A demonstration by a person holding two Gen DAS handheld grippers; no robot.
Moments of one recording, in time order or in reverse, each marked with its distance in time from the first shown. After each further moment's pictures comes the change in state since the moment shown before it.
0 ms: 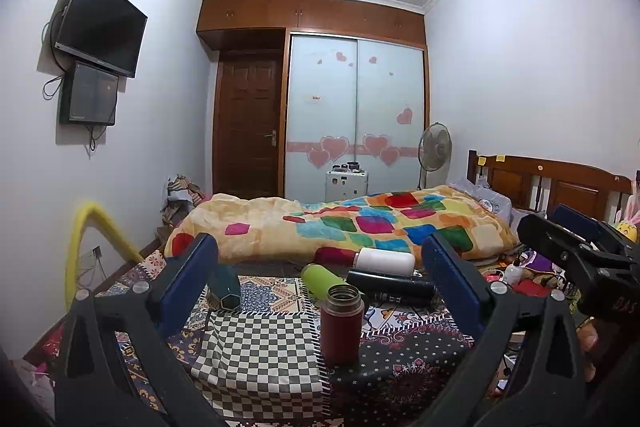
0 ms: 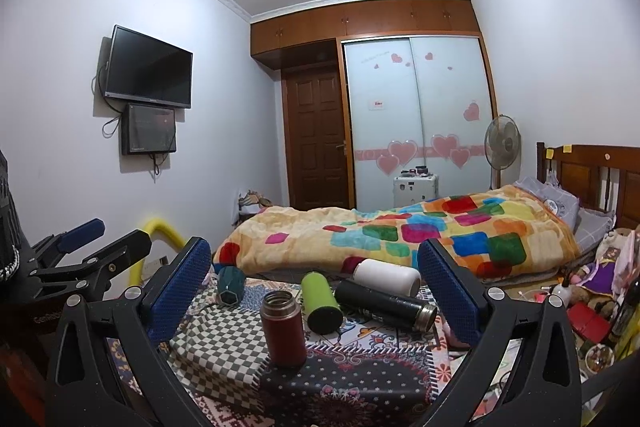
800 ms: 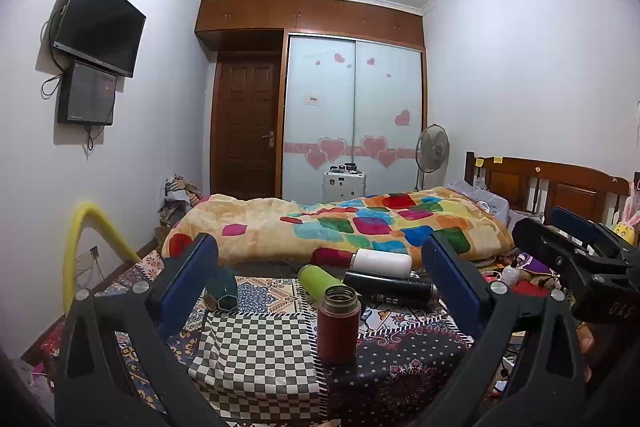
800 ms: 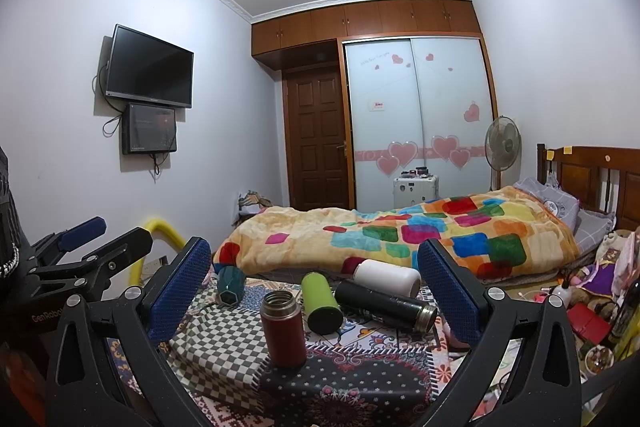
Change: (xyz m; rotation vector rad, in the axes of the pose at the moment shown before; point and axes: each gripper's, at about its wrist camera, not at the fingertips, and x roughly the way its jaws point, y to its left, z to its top) left arm -0.002 0.000 0.000 -0.002 -0.005 -0.007; right arm 0.000 0.001 0.000 -0.002 -0.001 -0.003
